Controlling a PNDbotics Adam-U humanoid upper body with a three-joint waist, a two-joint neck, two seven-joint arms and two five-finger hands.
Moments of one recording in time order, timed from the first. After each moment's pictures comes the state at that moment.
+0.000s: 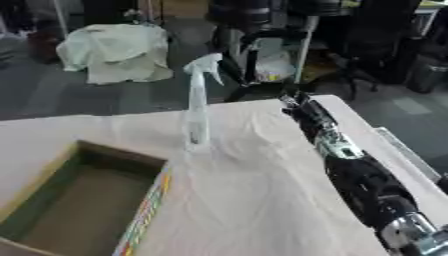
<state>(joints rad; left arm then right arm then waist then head) -0.17 0.30 0.02 -1.92 0.32 0.00 -0.21 -0.66 -0.65 -0.02 -0.70 -0.50 -0.31 0.21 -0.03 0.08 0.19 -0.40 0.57</state>
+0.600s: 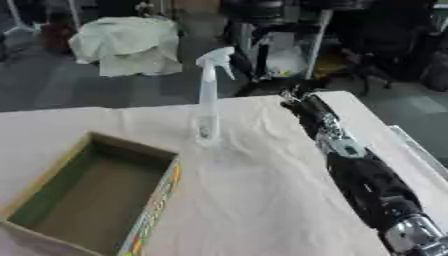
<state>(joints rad) -0.17 0.30 0.02 -1.92 0.32 0.00 -0.21 -0.66 -0.62 -0.02 -0.81 -0.47 -0.31 0.26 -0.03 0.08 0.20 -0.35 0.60</state>
